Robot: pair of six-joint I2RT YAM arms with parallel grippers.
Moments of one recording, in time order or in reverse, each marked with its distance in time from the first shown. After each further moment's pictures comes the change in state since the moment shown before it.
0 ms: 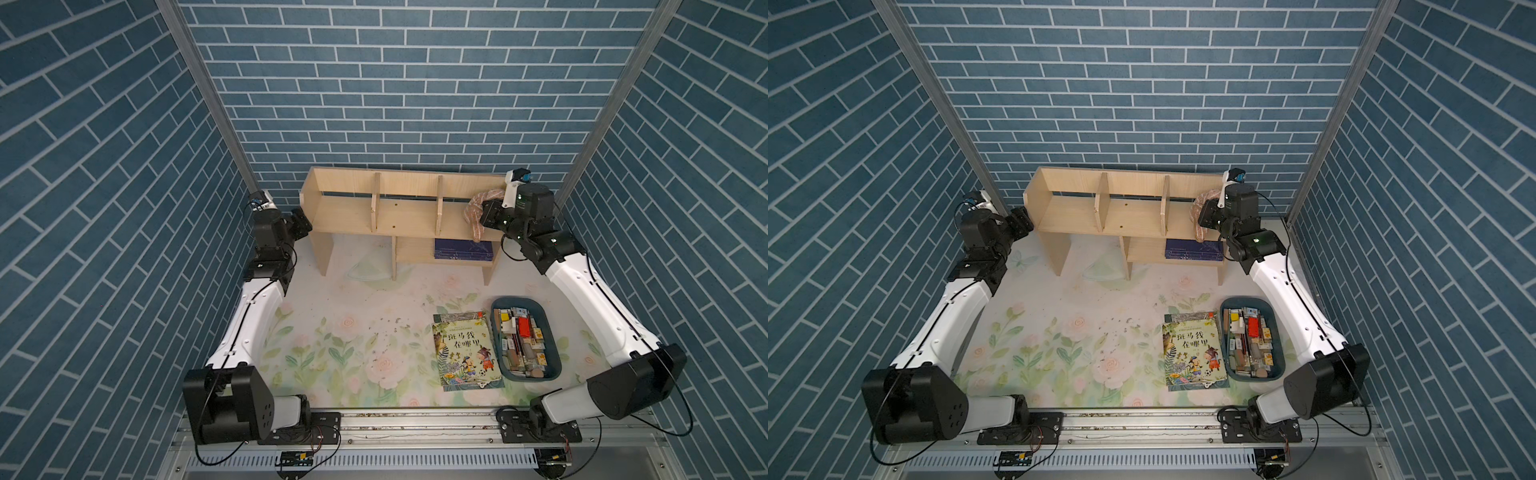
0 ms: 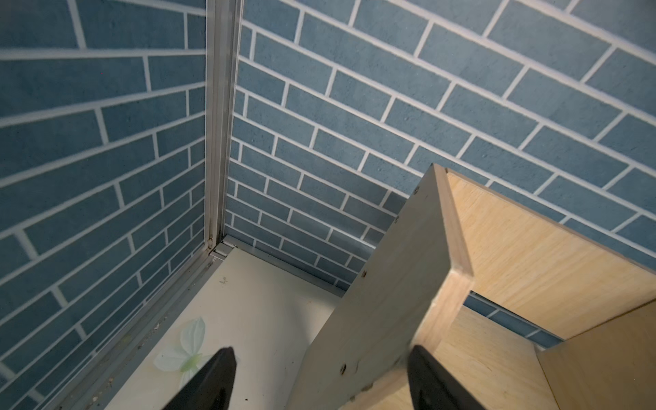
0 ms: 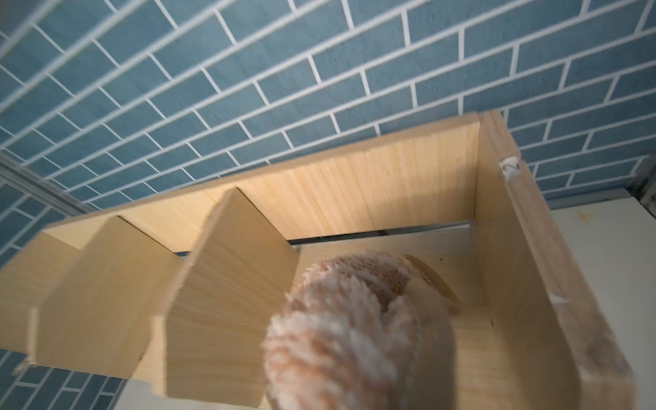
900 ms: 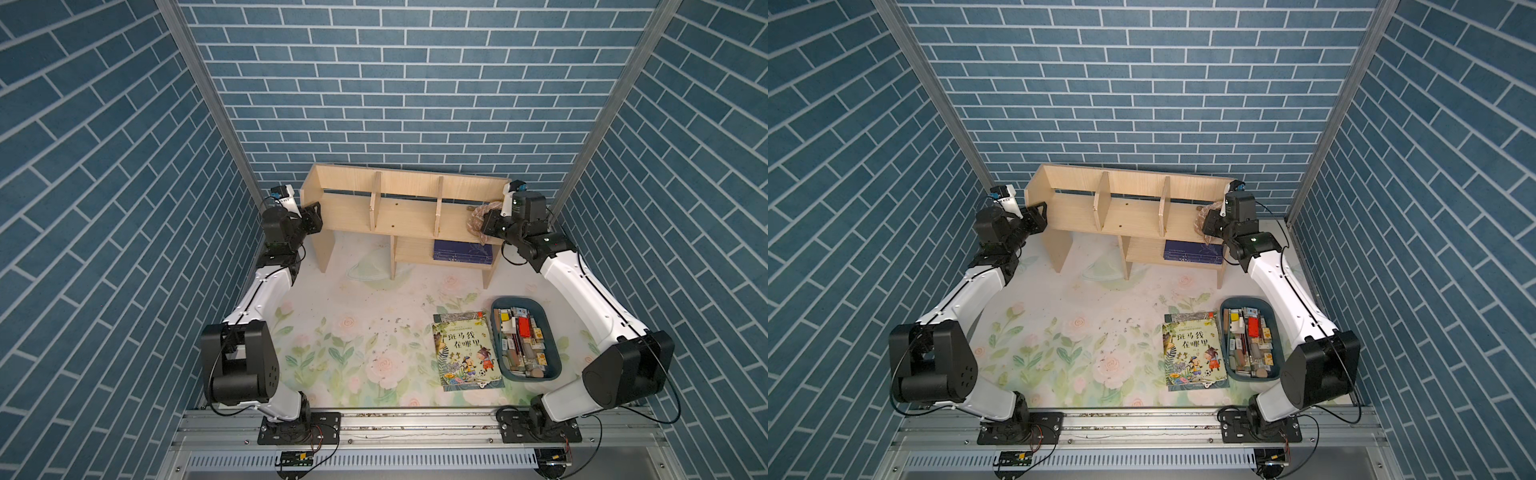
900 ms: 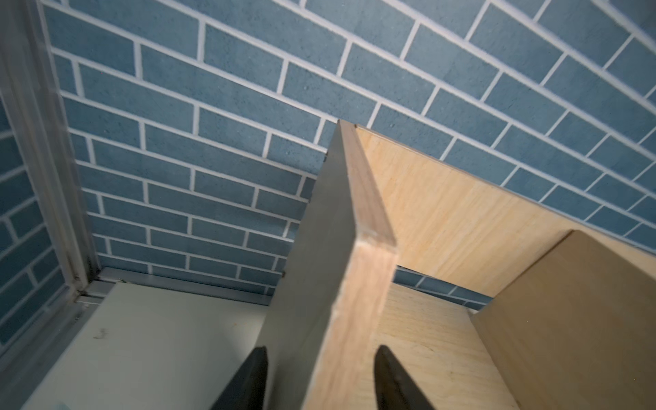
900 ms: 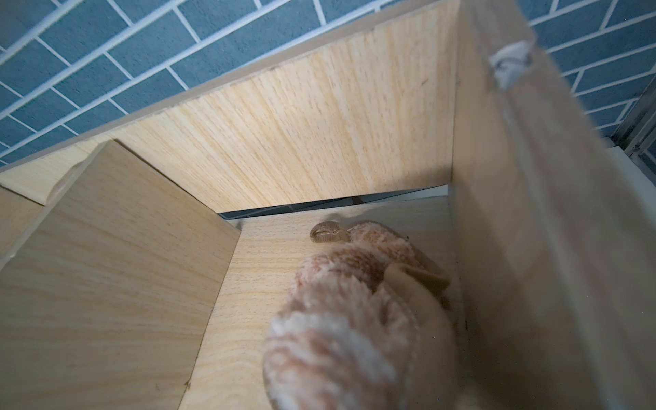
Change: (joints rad) left arm 0.009 0.198 0.010 0.288 0.307 0.061; right arm -0.042 0.034 -0.060 0.002 -0.045 -0.001
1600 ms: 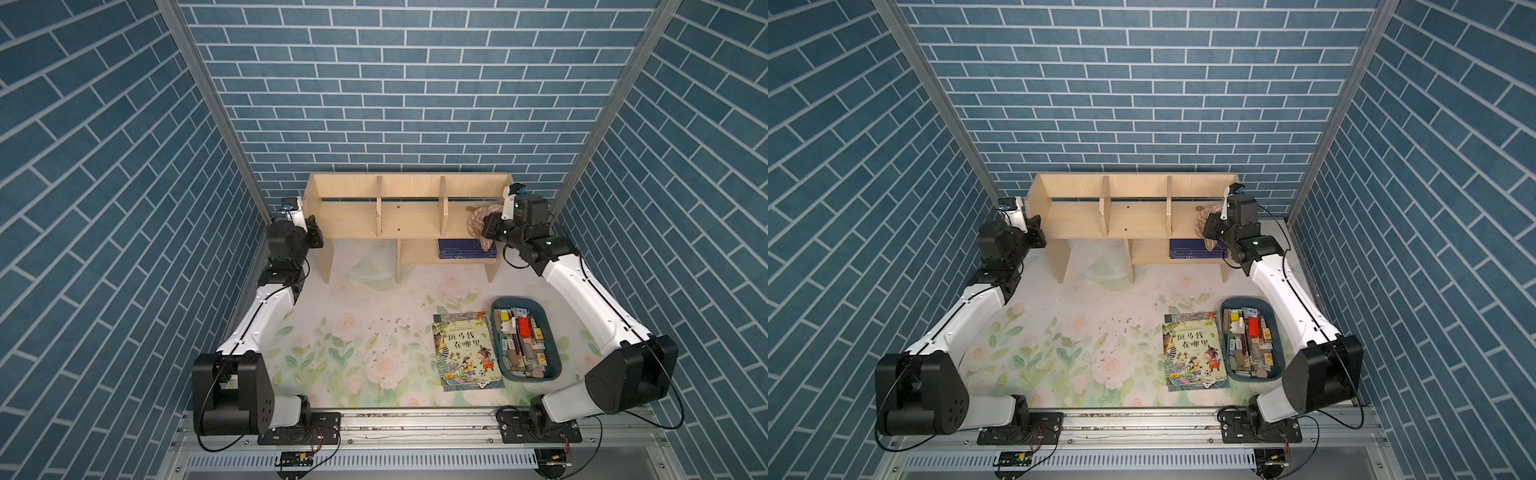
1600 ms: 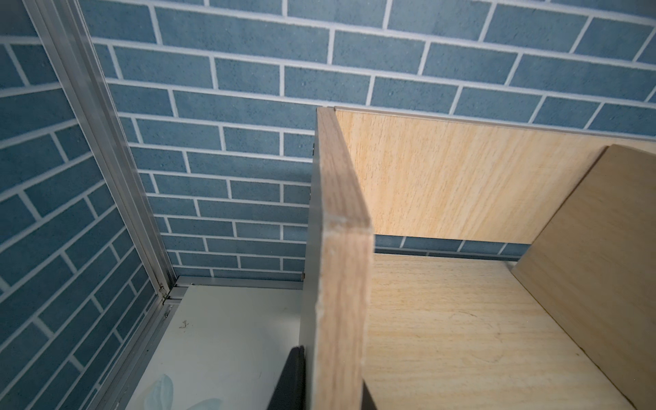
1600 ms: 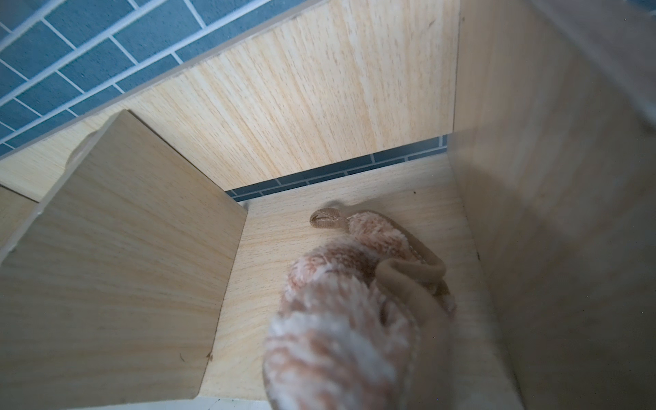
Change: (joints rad) left arm -0.073 -0.185 -0.159 -0.045 -0.156 0.217; right arm -0.006 -0.021 -0.031 0.002 -0.030 -0.022
